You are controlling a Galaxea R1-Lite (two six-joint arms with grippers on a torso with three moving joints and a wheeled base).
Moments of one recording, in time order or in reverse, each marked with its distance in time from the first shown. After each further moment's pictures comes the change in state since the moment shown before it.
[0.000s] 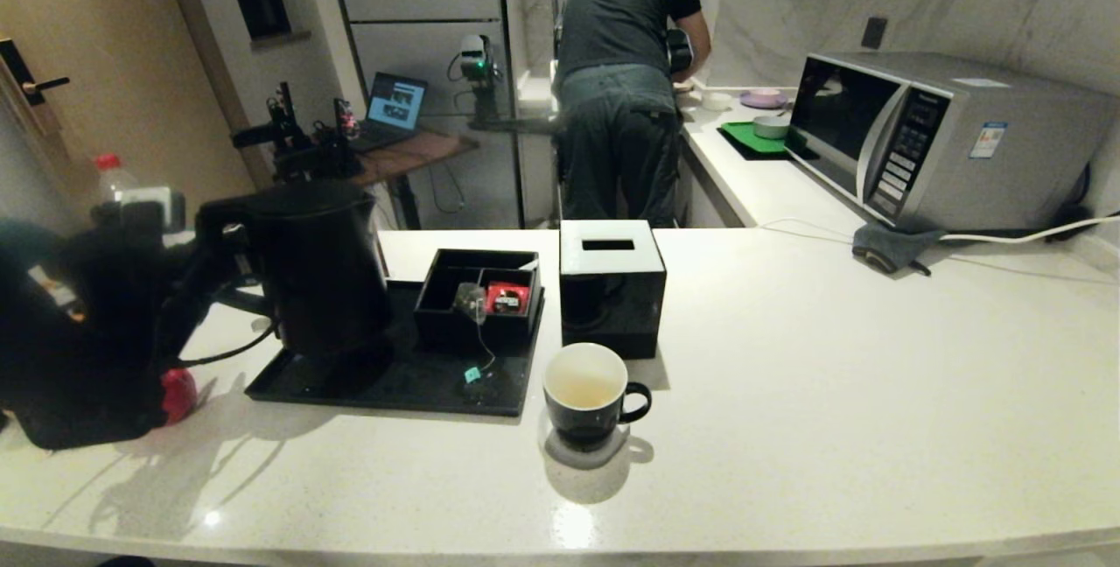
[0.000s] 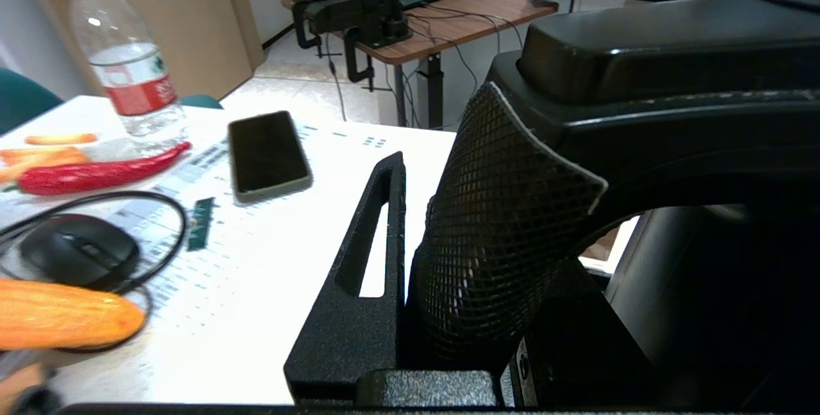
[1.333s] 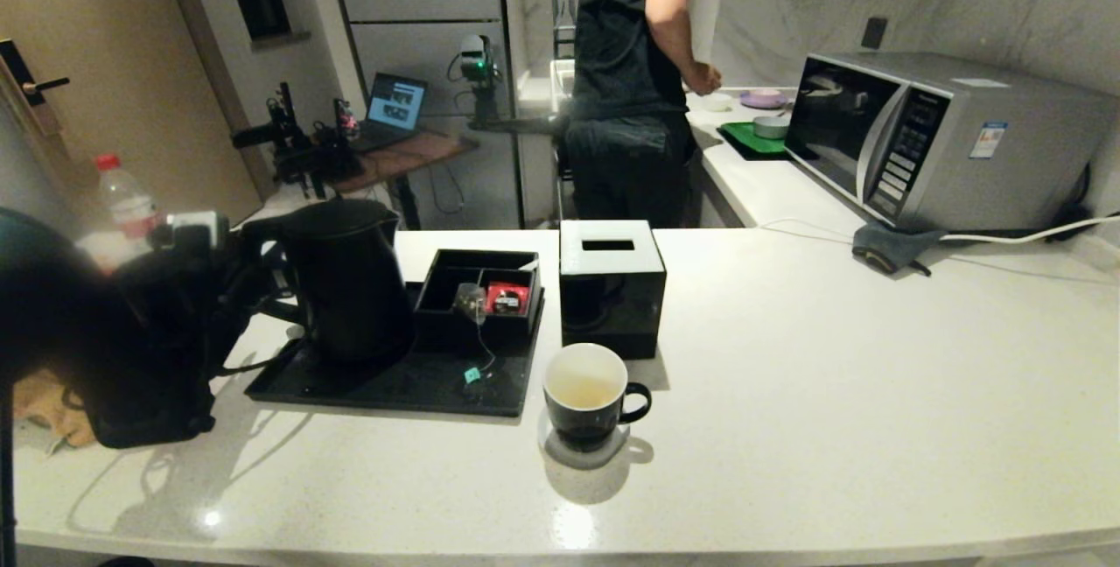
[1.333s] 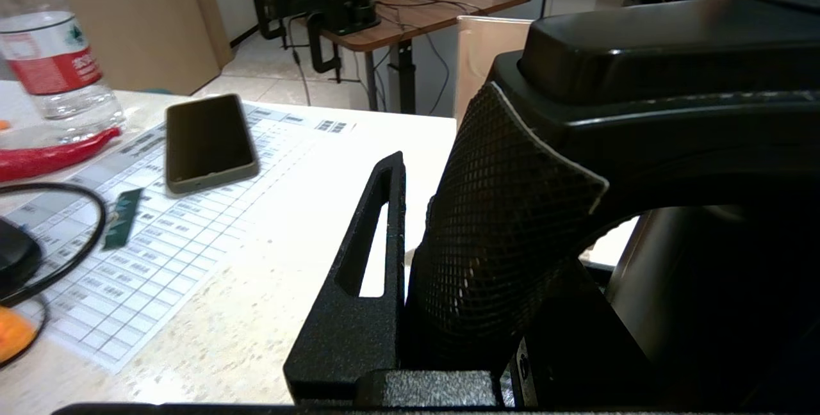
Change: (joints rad) left arm -0.032 0.179 -0.085 -0.102 -0.019 -0.025; right arm 0.001 0.000 0.000 0.000 0.000 0.000
